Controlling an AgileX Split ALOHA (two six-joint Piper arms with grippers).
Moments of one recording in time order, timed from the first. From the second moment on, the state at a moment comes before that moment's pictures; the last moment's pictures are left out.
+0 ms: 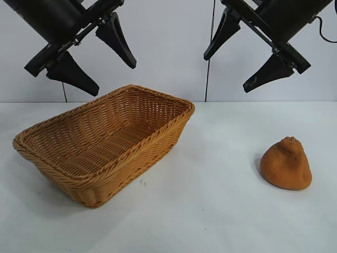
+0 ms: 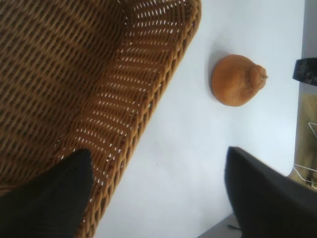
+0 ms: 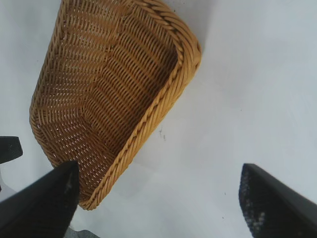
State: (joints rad) left arm -0.28 1.84 -1.42 -0.70 0.90 0.04; right arm 0.16 1.88 -1.49 0.65 1.04 -0.13
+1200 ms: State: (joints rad) left arm -0.28 1.84 -1.42 -0.70 0.89 0.04; right arm 0.16 1.88 -1.49 0.65 1.04 -0.13
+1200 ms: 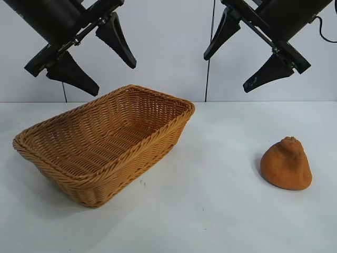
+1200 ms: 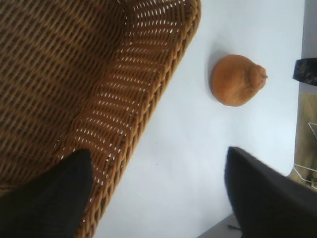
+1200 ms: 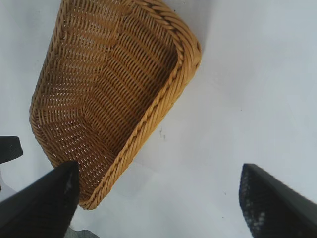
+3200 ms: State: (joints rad) left arm -0.24 1.77 -0.89 -0.37 0.45 -0.85; right arm 0.16 1.88 -1.49 0.66 1.06 -0.13
